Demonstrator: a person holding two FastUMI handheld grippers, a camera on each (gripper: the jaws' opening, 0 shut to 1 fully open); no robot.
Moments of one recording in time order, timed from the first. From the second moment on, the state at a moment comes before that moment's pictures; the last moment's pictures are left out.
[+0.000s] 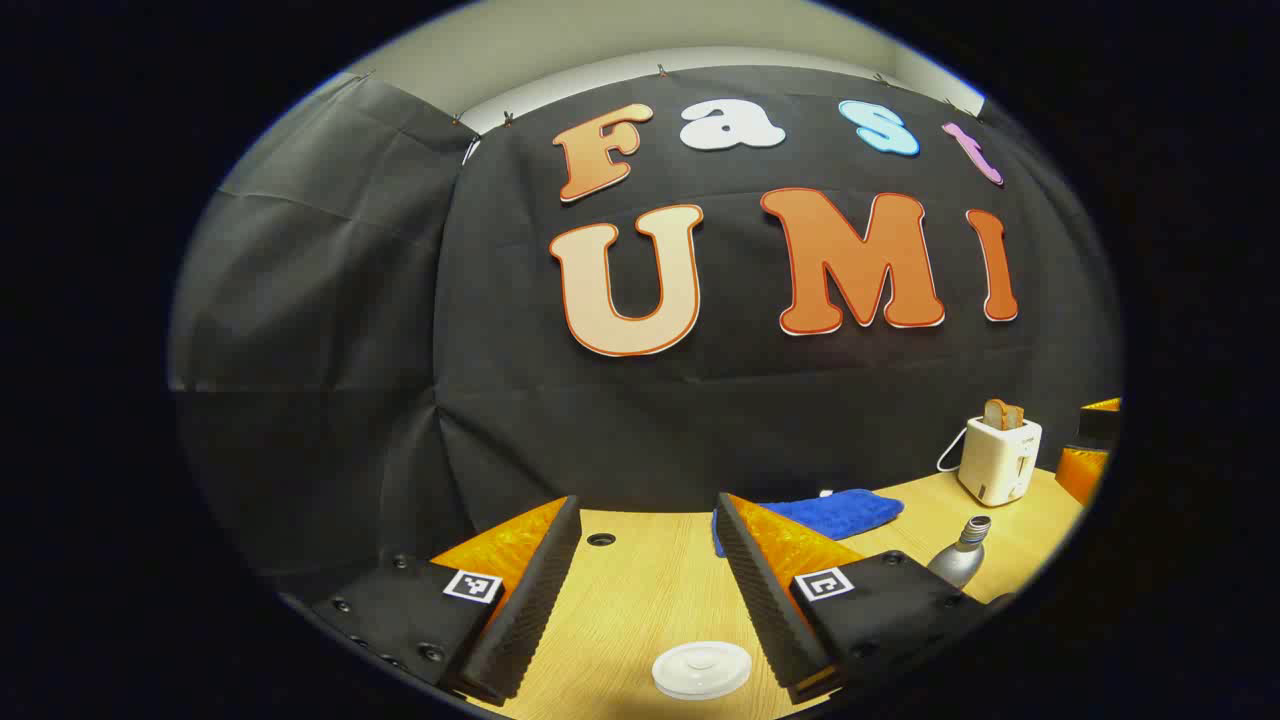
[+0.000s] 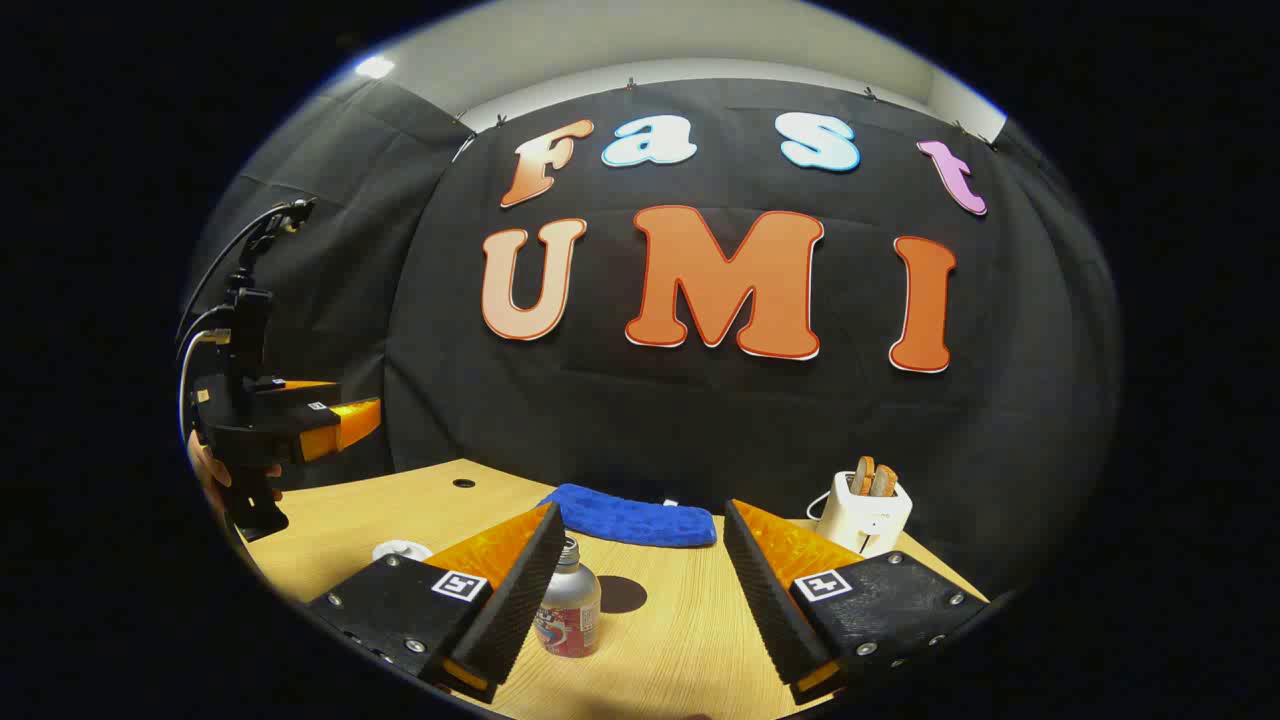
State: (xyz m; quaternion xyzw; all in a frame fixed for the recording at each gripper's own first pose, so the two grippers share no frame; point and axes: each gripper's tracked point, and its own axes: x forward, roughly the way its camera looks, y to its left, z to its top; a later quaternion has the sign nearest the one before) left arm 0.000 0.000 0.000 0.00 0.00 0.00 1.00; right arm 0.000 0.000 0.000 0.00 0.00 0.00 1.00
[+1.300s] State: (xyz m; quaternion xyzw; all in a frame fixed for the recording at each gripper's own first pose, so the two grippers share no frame) left arm -0.004 -0.006 -0.035 0.01 0.05 -0.04 1.00; right arm -0.003 0.007 -0.020 -0.01 0.02 0.02 1.00
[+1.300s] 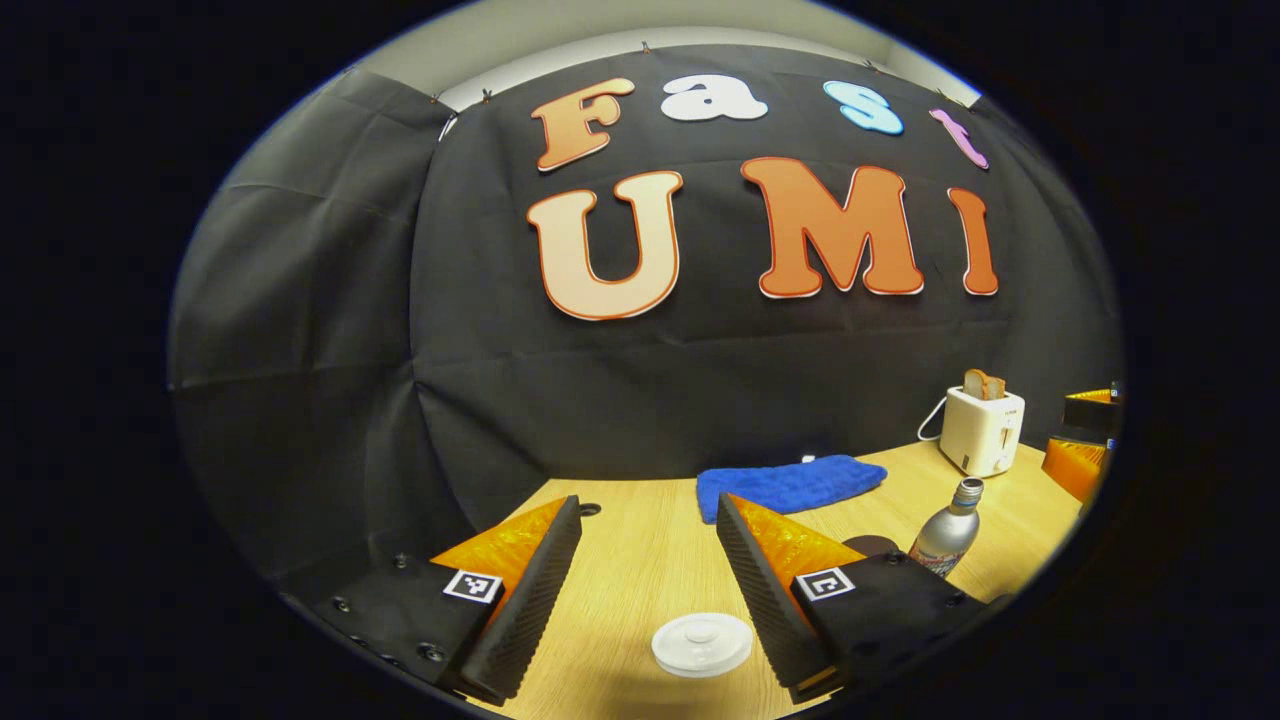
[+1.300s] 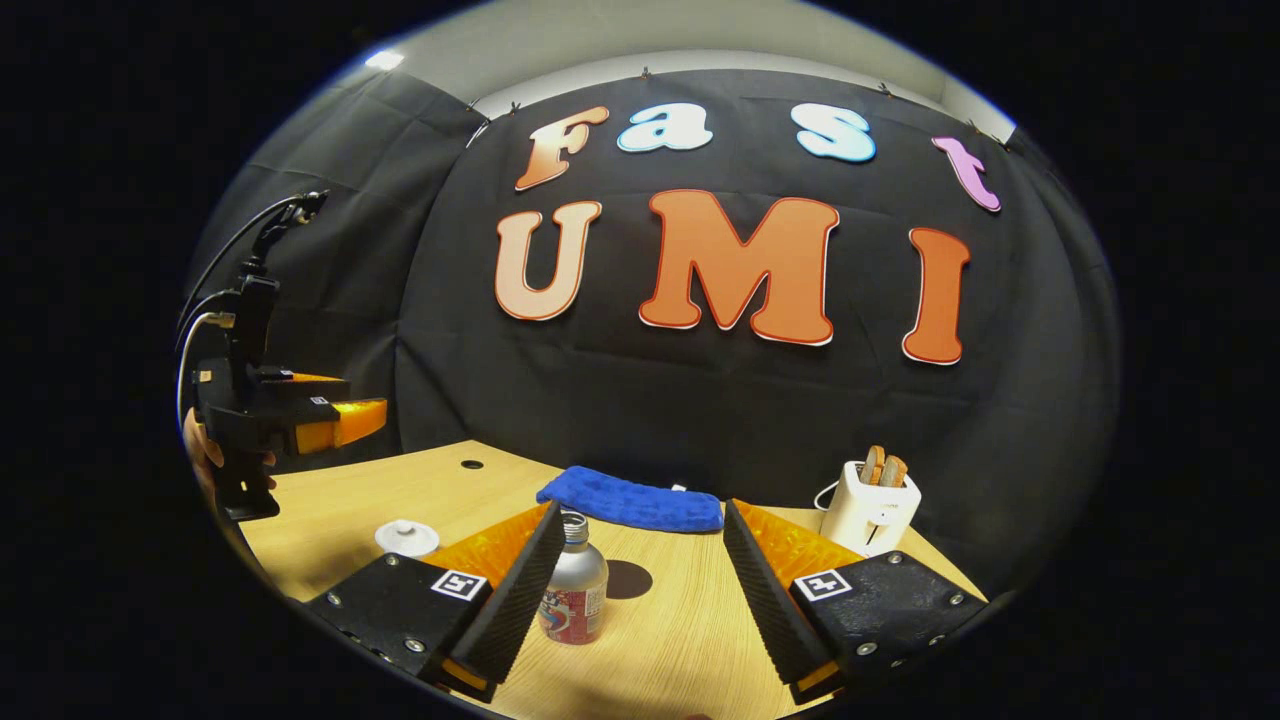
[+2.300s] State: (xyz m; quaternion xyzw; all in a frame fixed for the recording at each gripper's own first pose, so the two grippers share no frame) left arm 0.003 -0.036 -0.156 0.03 0.20 -0.09 0.98; right arm 0.002 0.032 -0.077 -0.01 0.07 0.07 1.00
